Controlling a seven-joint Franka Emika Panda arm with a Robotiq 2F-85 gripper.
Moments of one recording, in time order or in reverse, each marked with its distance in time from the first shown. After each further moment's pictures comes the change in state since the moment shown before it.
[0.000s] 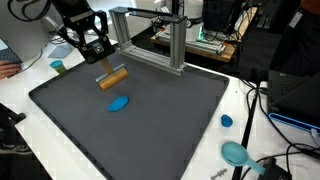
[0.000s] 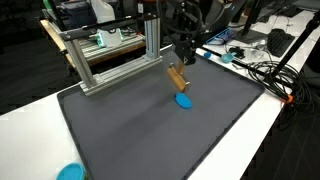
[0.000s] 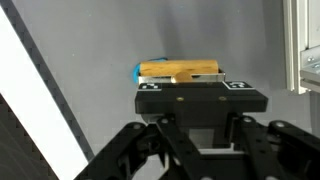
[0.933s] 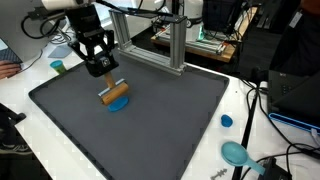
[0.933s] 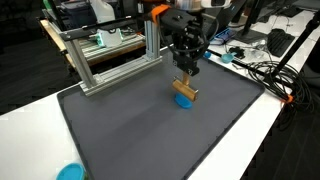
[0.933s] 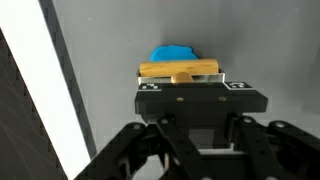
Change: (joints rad) arm -0.032 -0.074 0.024 -0.282 0.073 0.372 -0.245
